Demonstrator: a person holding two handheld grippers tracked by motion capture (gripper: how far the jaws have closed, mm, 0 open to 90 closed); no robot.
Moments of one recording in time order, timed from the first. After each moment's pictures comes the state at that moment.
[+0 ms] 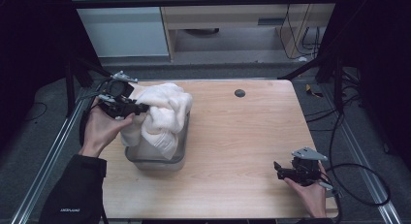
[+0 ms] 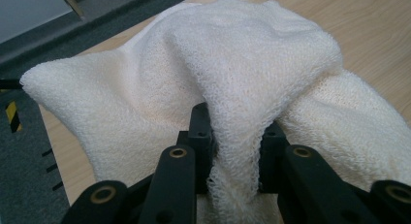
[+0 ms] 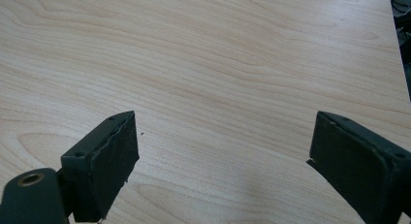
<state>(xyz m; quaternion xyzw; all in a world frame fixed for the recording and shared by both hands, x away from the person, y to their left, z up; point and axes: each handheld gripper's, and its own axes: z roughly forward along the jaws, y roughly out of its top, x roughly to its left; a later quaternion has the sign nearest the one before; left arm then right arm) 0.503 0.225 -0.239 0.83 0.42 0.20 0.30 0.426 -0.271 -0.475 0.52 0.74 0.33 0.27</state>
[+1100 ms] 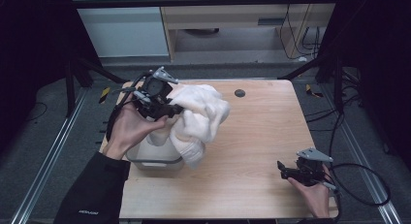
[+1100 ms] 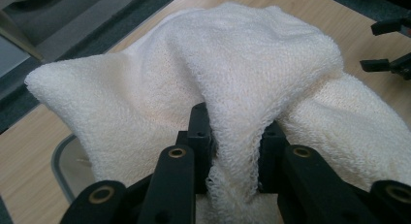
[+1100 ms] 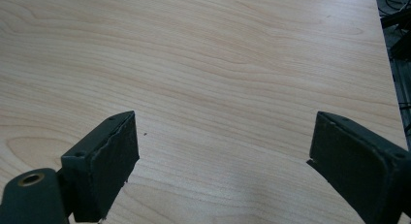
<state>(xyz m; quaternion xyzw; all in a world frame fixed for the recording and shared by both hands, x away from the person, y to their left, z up) 0.480 0.131 -0.212 0.88 0.32 0.18 0.31 0.425 -0.282 -0.478 0.53 0.73 0.35 0.27</state>
